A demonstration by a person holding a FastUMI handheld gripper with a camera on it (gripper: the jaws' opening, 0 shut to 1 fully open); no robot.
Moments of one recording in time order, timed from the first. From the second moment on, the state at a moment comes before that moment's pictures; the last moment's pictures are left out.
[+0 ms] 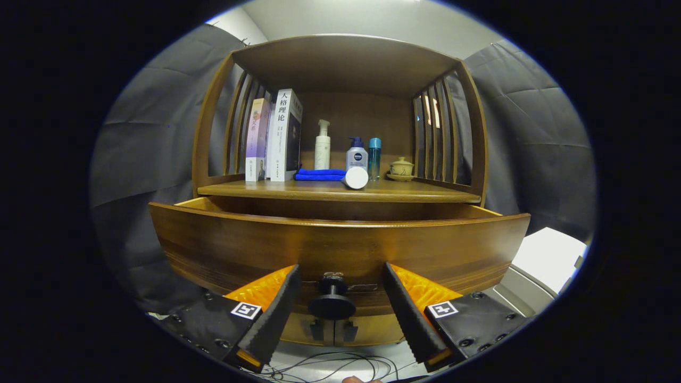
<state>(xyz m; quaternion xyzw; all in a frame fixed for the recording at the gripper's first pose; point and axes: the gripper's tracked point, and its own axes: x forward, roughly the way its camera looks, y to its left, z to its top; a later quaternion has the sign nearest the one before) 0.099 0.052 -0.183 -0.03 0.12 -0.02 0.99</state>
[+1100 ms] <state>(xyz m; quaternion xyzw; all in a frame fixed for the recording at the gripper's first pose) 0.197 0.057 -0.191 -0.02 0.16 -0.02 0.99</state>
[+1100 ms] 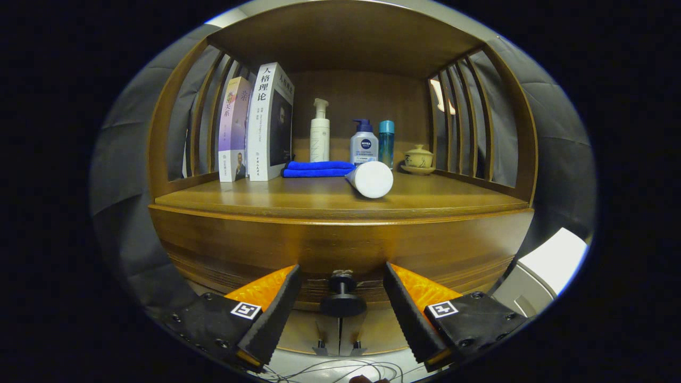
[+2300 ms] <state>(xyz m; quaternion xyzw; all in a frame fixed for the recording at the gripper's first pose) 0.003 -0.015 -0.032 0.01 0.04 -0.03 1.00</state>
